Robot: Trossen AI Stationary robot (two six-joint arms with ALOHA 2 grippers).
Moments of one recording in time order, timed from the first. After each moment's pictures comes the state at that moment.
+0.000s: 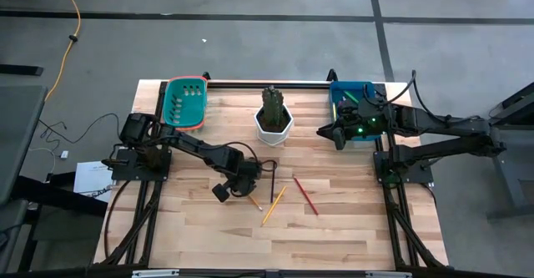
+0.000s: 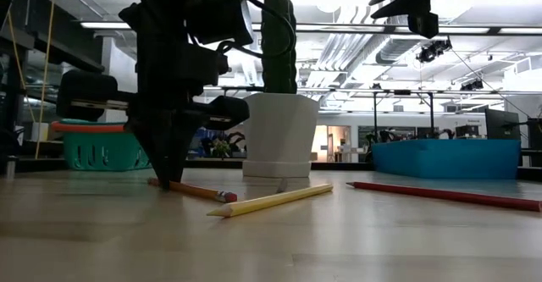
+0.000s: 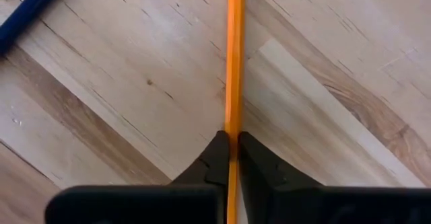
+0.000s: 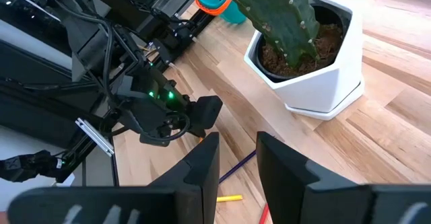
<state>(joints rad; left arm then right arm) -0.04 1.84 1.05 -0.57 0.14 0.68 -0.13 0.89 0.89 -0.48 -0.03 0.71</state>
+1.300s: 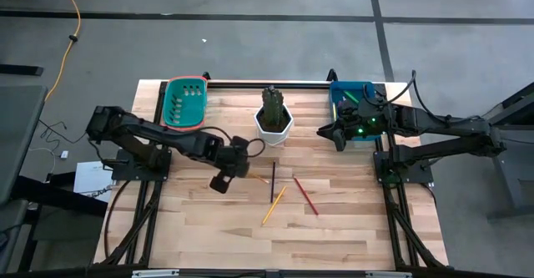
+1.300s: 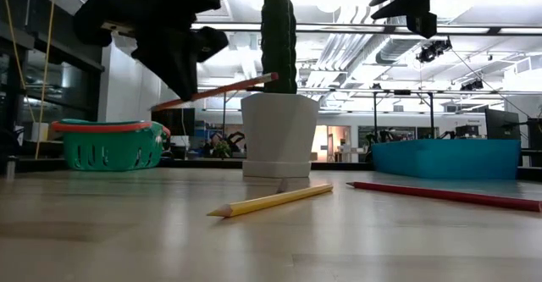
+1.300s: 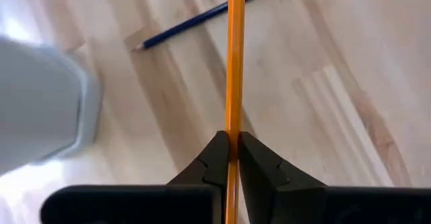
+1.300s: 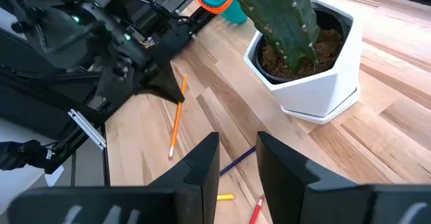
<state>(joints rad) -0.04 1.51 1.05 -0.69 -0.10 0.34 -0.13 0.89 0.89 -0.49 -0.03 0.65</state>
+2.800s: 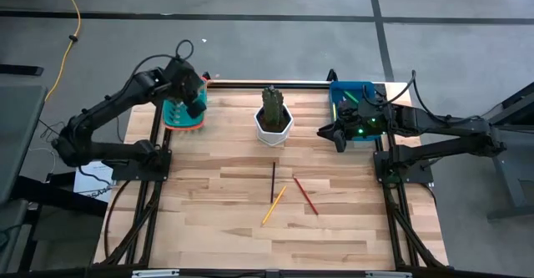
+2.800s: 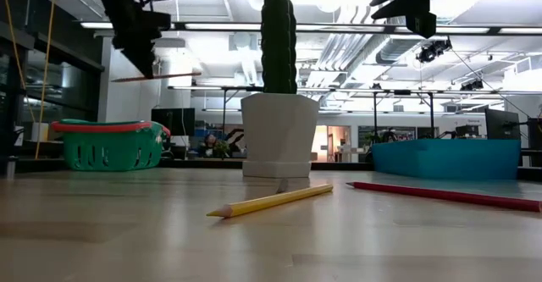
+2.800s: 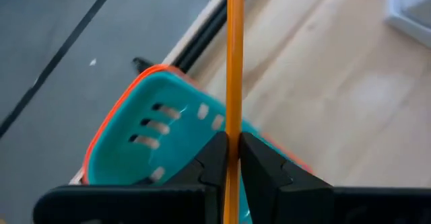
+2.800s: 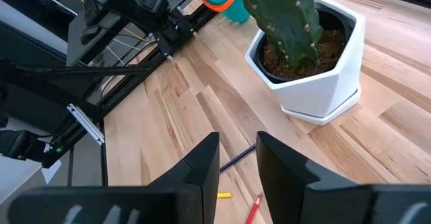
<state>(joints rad) 0.88 1.10 1.05 -0.96 -0.19 0.19 -0.13 0.89 0.89 -0.49 -0.04 0.63</state>
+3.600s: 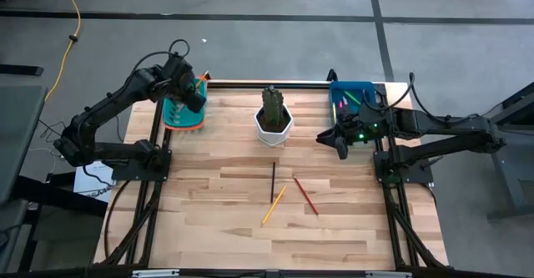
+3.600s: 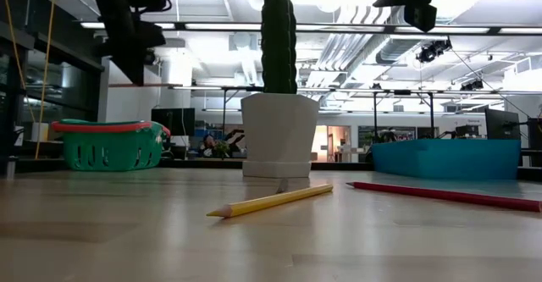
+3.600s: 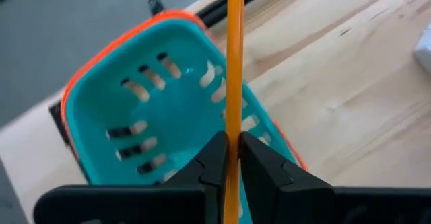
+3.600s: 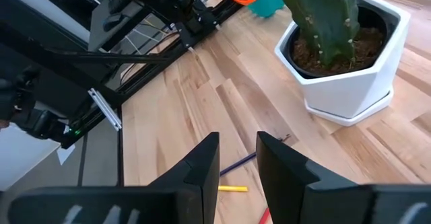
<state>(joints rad) 0.97 1.13 1.05 -1.03 -0.16 -0.09 -0.05 0.89 0.89 -0.46 -0.04 0.61</state>
